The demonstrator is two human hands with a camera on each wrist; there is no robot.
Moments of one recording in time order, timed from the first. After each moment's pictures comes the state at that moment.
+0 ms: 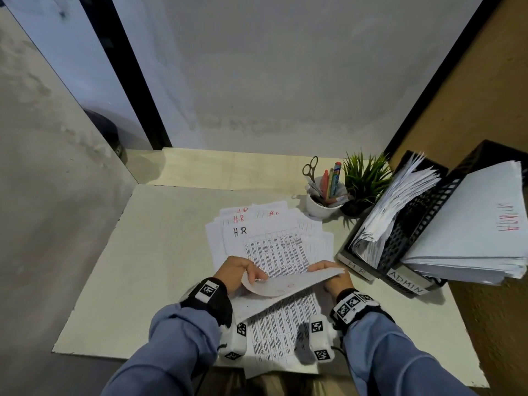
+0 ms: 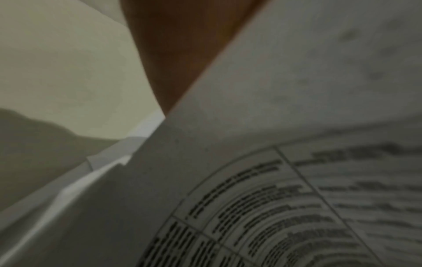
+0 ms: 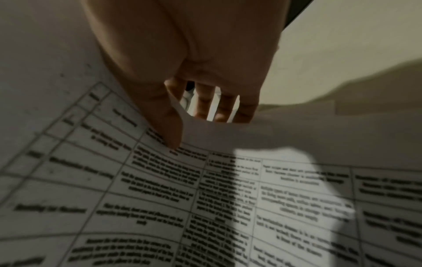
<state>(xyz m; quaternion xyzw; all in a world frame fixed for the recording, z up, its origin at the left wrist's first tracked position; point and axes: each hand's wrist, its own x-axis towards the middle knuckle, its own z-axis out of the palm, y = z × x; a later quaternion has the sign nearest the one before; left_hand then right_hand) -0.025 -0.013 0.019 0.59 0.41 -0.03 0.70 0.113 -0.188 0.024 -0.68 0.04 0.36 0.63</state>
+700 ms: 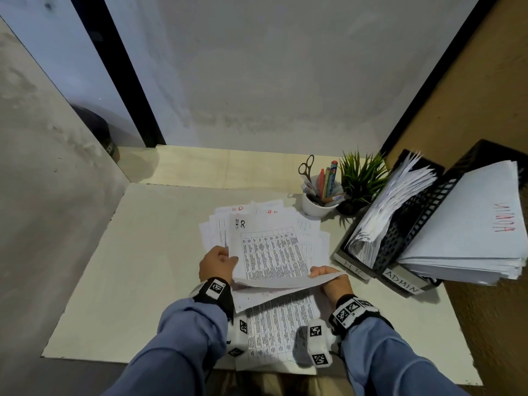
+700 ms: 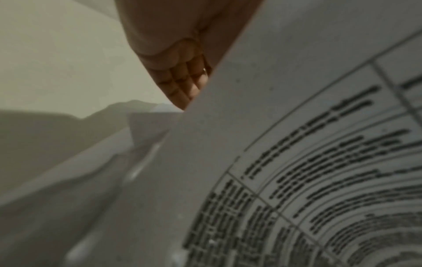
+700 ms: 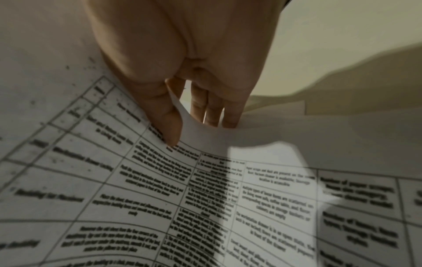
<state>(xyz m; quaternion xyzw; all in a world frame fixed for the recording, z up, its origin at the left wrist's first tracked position) -0.017 0.004 -0.013 0.68 0.57 0.09 0.45 0.112 -0.193 -0.003 -0.64 0.12 0.35 0.67</state>
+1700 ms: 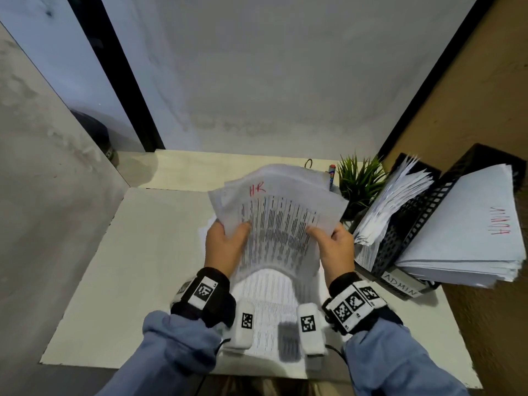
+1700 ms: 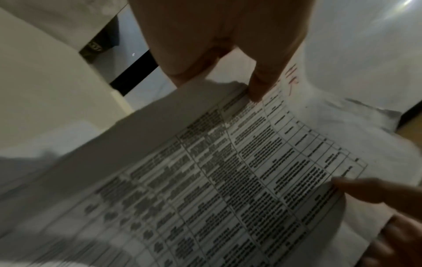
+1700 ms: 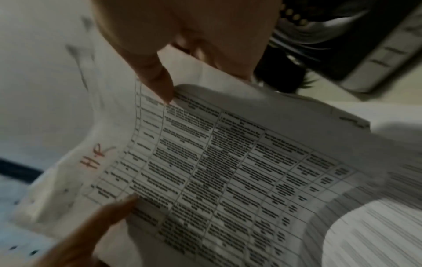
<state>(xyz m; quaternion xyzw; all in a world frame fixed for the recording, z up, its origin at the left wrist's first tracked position) 0.001 -0.012 0.090 0.61 0.40 0.28 0.63 0.117 -0.156 0.101 -0.67 -0.09 0.20 0.71</state>
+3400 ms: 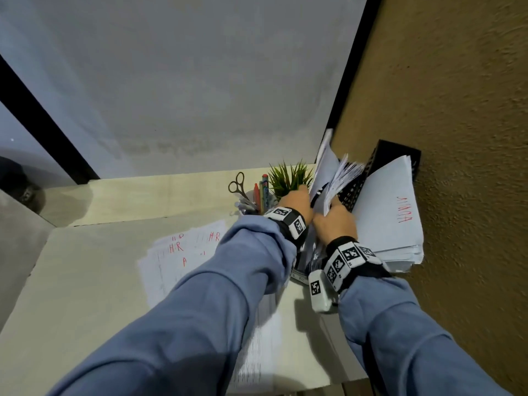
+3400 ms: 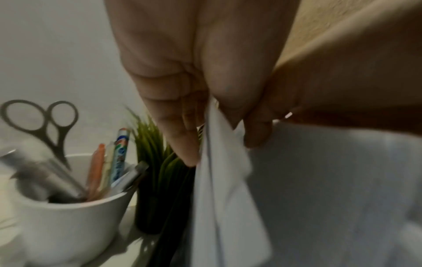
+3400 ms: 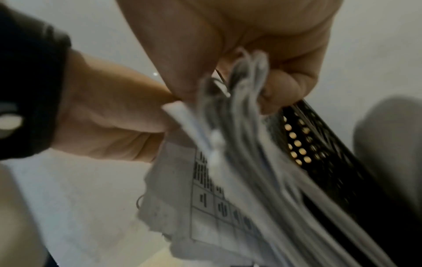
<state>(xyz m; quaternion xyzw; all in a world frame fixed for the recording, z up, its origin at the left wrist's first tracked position) 0.237 -0.140 0.147 0.94 0.17 -0.07 0.29 0.250 -0.234 0.124 -0.93 -0.03 0.10 0.34</state>
